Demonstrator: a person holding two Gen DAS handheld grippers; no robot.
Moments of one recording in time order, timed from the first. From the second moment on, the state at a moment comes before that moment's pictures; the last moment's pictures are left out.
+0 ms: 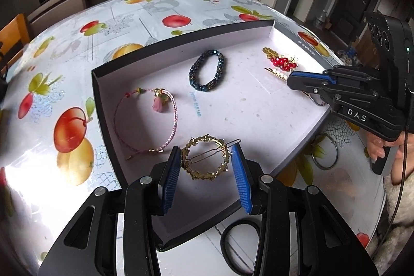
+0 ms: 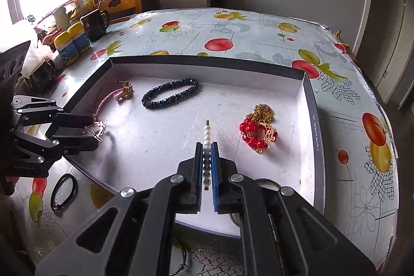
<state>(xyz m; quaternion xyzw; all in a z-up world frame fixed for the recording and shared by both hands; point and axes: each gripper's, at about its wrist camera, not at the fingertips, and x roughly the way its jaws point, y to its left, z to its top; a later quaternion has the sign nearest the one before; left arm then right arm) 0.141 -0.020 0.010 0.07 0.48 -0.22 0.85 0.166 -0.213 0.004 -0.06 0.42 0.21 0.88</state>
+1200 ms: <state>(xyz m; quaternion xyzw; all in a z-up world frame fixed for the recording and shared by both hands) 0.088 -0.017 0.048 0.08 0.40 -0.20 0.89 0.135 -0.237 0.041 -0.02 0.35 0.19 0.92</state>
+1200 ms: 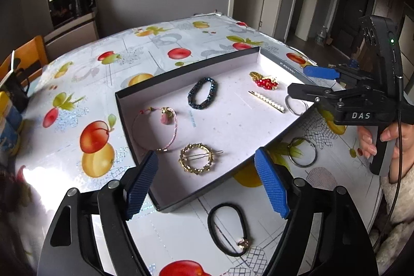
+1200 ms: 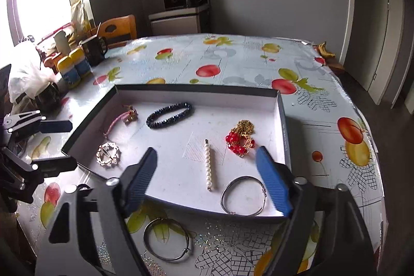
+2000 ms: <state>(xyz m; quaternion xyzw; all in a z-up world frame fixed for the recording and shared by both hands) 0.008 0.001 0.022 0.11 0.38 -0.17 0.91 0.040 -0.255 0.031 -0.05 0.33 0.18 0.93</state>
